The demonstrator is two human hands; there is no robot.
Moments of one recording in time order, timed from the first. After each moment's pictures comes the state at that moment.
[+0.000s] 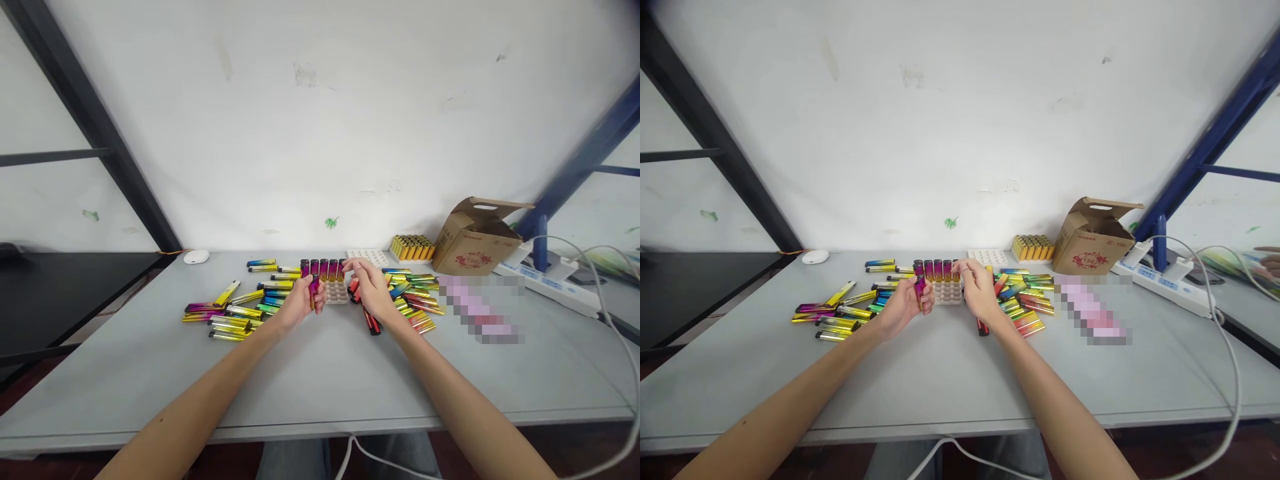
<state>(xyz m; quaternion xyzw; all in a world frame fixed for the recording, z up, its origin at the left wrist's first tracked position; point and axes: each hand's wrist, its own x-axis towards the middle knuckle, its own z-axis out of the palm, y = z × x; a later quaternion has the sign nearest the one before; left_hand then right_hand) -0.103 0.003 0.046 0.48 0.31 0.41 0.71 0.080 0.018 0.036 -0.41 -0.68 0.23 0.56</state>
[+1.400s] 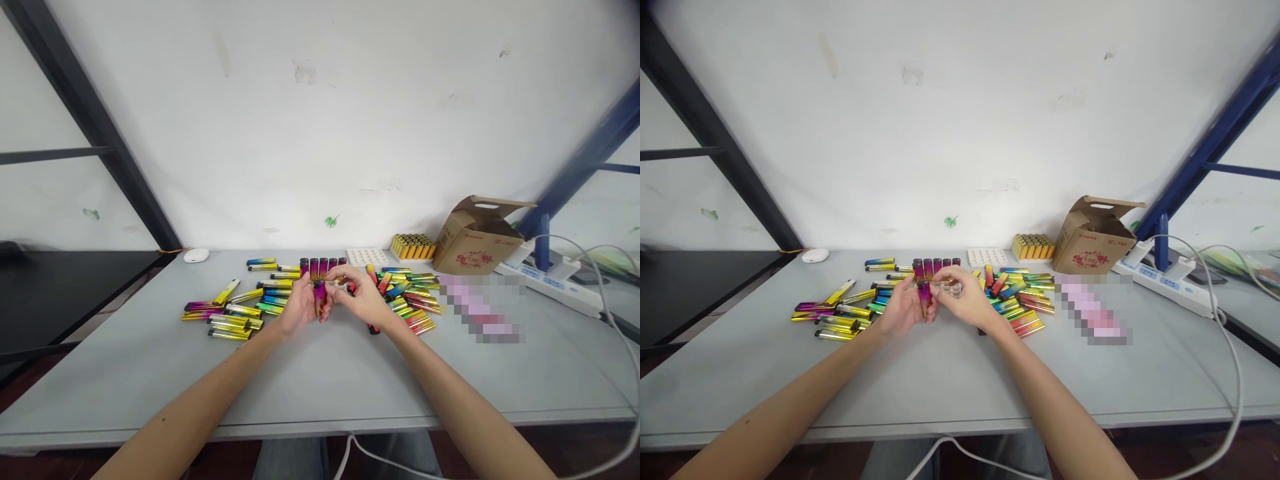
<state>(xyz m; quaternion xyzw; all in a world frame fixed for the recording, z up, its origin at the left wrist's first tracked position) -0.102 0.003 0.035 0.51 0.23 0.36 0.75 0.067 -0.001 0.047 -0.36 -0.75 0.28 0.48</state>
